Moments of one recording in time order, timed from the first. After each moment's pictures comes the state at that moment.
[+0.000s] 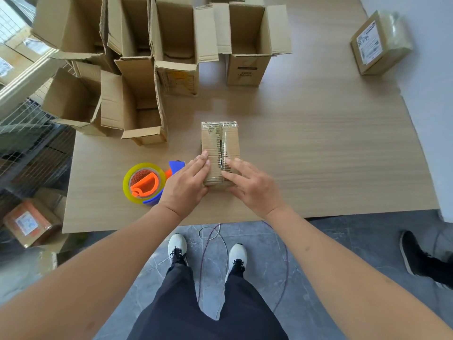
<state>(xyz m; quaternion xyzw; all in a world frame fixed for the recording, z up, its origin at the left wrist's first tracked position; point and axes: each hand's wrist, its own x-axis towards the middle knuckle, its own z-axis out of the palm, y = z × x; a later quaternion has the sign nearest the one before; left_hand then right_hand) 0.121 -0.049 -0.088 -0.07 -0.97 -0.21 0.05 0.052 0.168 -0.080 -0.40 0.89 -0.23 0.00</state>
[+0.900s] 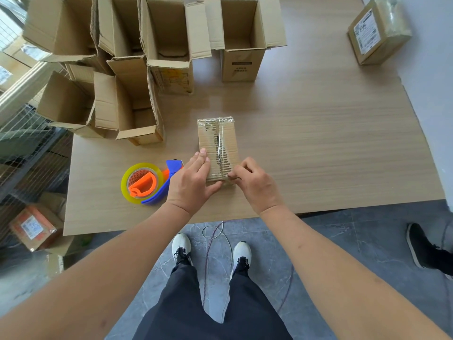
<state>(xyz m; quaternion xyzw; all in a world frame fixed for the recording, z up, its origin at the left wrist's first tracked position) 0.113 -0.028 -0.104 -0.01 -0.98 -0.20 0.08 0.060 0.168 -0.087 -0.27 0.92 -0.29 0.04</state>
